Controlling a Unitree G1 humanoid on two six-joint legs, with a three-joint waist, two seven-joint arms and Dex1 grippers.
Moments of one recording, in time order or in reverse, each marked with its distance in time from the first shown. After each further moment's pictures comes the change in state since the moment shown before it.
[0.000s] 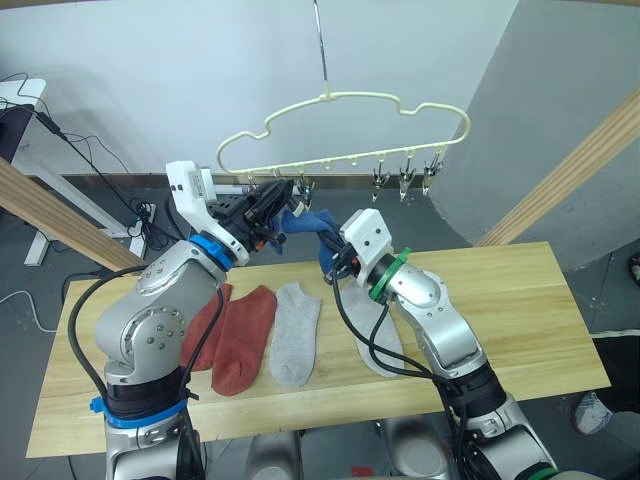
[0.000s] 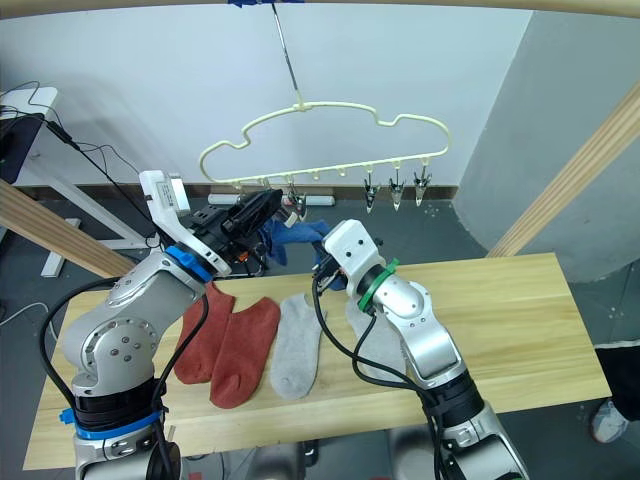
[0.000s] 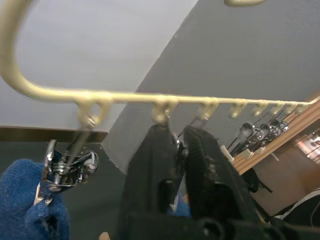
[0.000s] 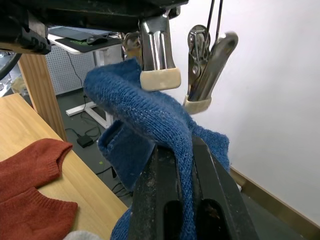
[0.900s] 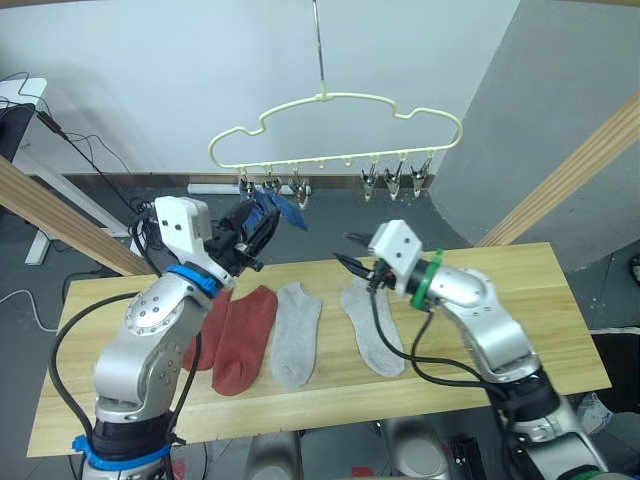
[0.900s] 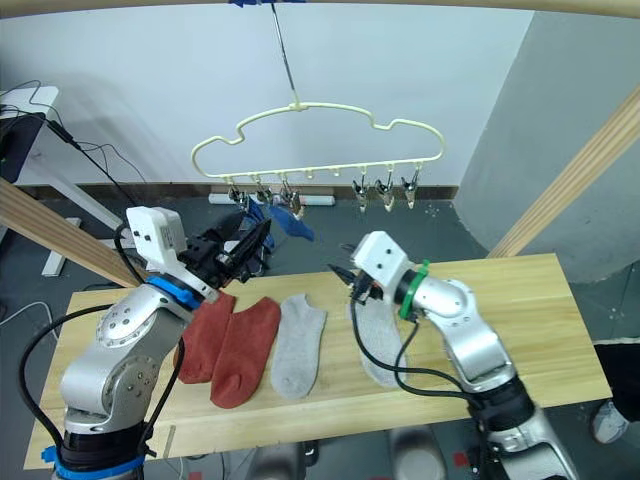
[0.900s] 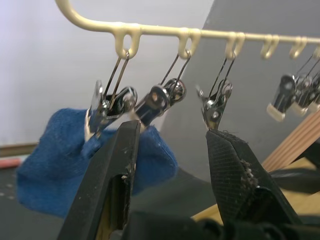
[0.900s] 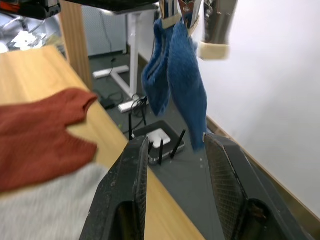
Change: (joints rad) left arm 0.225 0.081 -0.098 -0.042 0.325 -0.305 -0.088; right arm 0.040 -0.282 -0.045 -0.179 0.097 0.130 0.229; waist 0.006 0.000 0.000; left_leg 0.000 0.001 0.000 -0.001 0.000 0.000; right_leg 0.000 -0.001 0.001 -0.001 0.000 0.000
